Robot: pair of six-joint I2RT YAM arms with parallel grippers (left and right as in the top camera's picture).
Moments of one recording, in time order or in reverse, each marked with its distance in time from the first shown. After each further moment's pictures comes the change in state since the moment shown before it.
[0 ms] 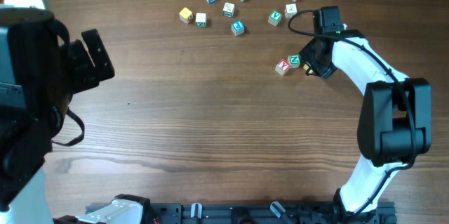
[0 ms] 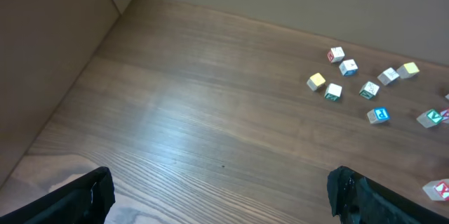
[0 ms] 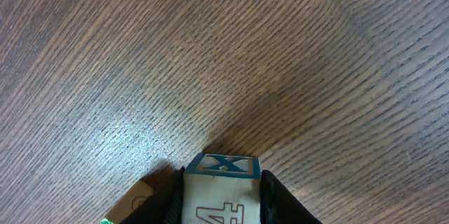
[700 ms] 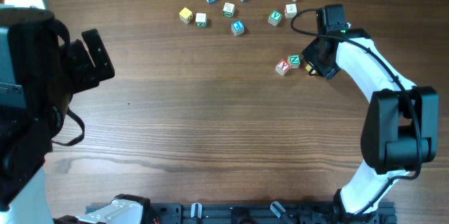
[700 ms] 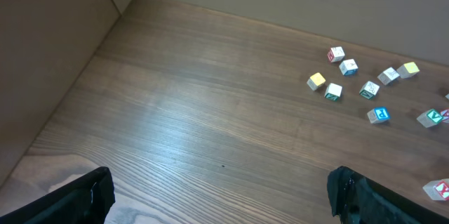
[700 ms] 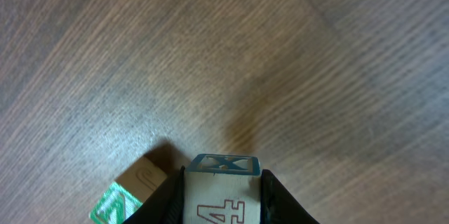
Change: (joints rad) left arm 0.000 0.000 0.000 0.000 0.000 0.000; right arm -0.002 -0.058 0.000 -0.055 0.000 -0.007
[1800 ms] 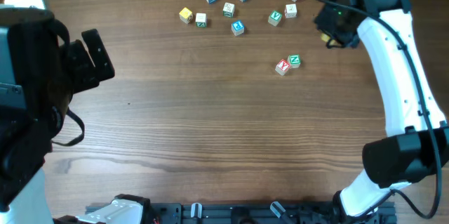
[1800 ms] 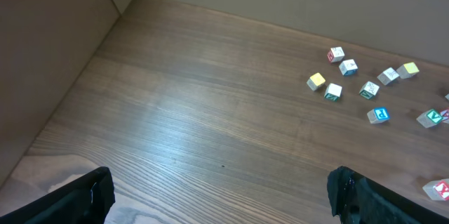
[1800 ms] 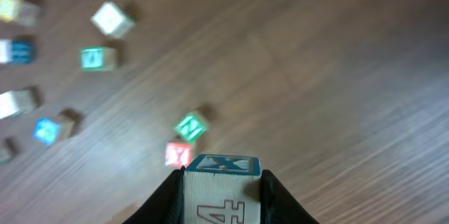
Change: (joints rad) left arm 0.000 0.000 0.000 0.000 0.000 0.000; right arm 0.036 -0.091 0.566 -0.621 0.087 -0.109
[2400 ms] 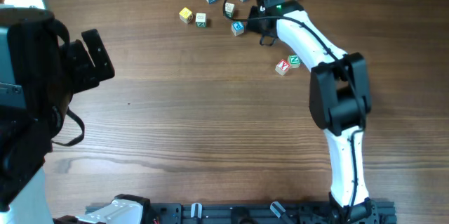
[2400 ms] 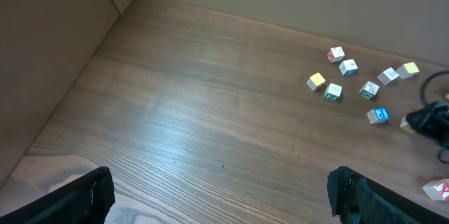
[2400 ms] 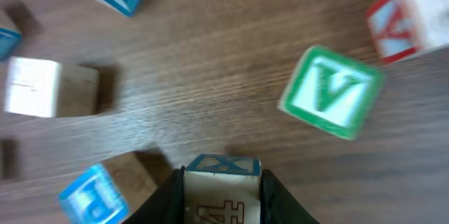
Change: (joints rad) left arm 0.000 0.000 0.000 0.000 0.000 0.000; right arm 0.211 0.514 0.046 0.678 -0.094 -0.234
